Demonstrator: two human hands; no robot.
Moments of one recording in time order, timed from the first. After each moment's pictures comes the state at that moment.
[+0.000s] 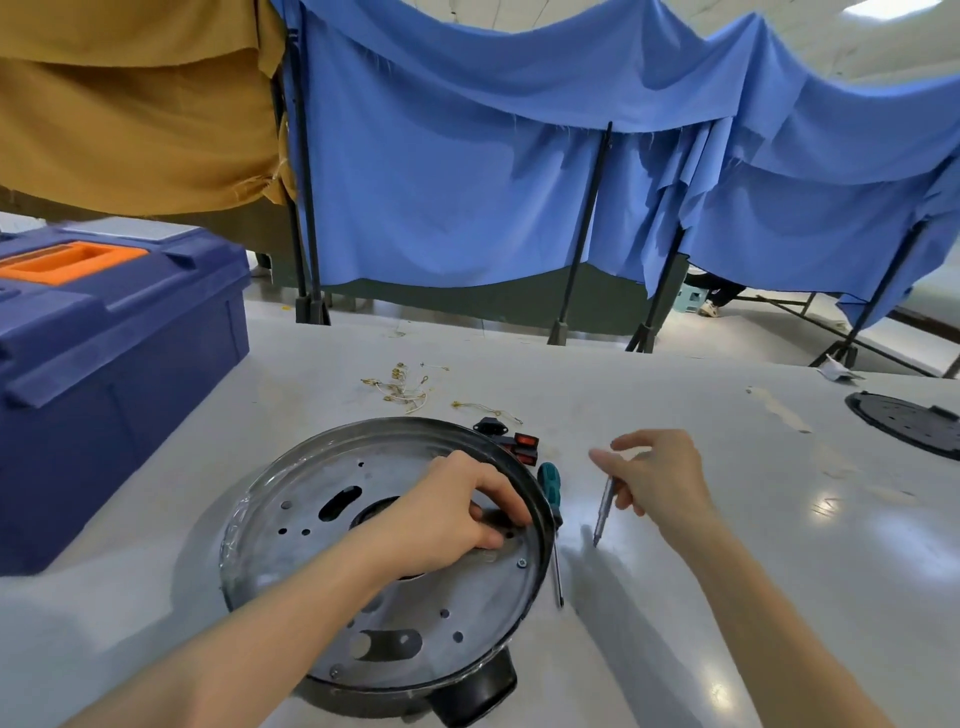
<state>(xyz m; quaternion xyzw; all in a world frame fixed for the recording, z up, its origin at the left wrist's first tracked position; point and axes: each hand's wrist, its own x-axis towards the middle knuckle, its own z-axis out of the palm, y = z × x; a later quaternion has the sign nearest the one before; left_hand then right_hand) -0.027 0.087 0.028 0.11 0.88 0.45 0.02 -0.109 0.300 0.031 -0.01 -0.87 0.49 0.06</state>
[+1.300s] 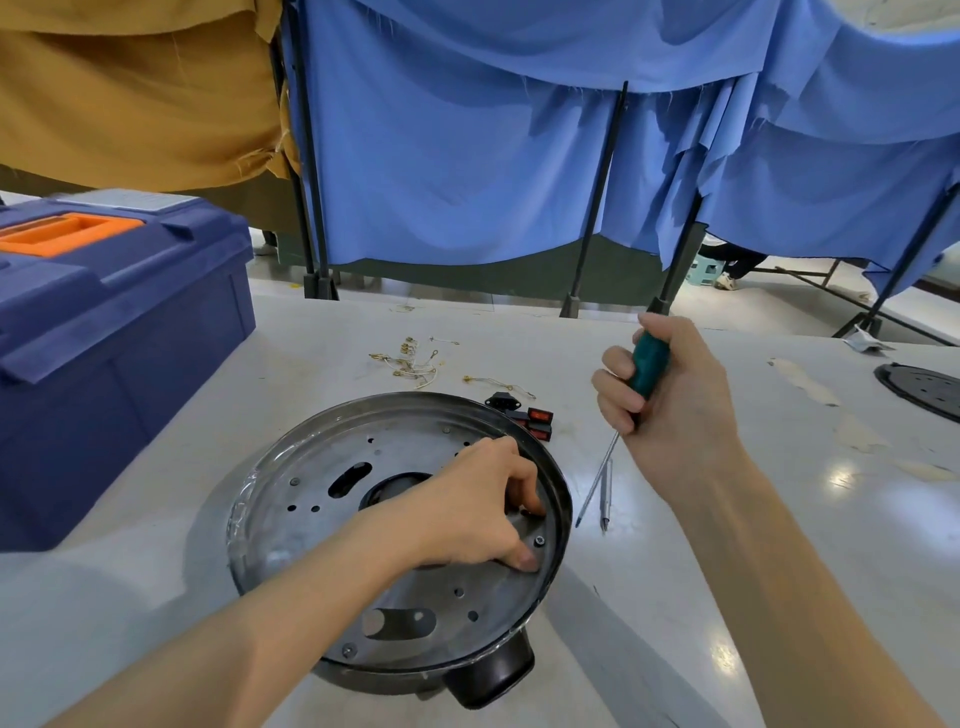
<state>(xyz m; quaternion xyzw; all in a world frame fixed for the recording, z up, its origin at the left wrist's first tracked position) -0.025 0.095 0.026 0.13 0.93 0.33 0.04 -0.077 0.260 0.086 0.07 -0.48 0.87 -0.07</state>
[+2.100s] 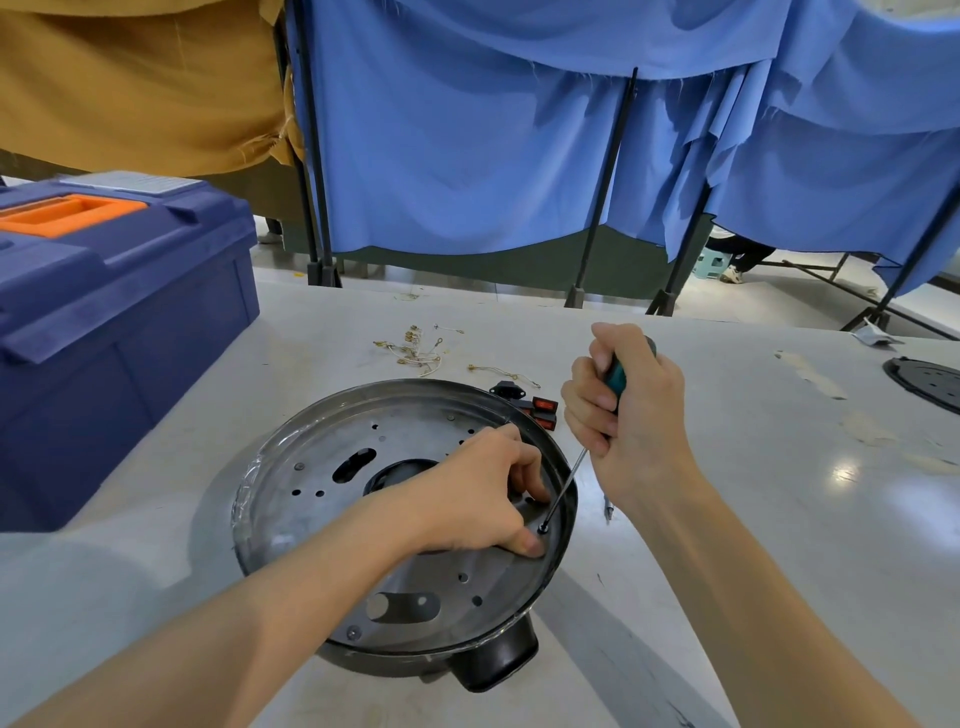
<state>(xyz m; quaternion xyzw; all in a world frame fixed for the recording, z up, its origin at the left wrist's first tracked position) -0.024 0.095 0.025 0.13 0.92 0.37 0.05 -0.062 0.233 0.070 0.11 -0.53 0.84 -0.04</state>
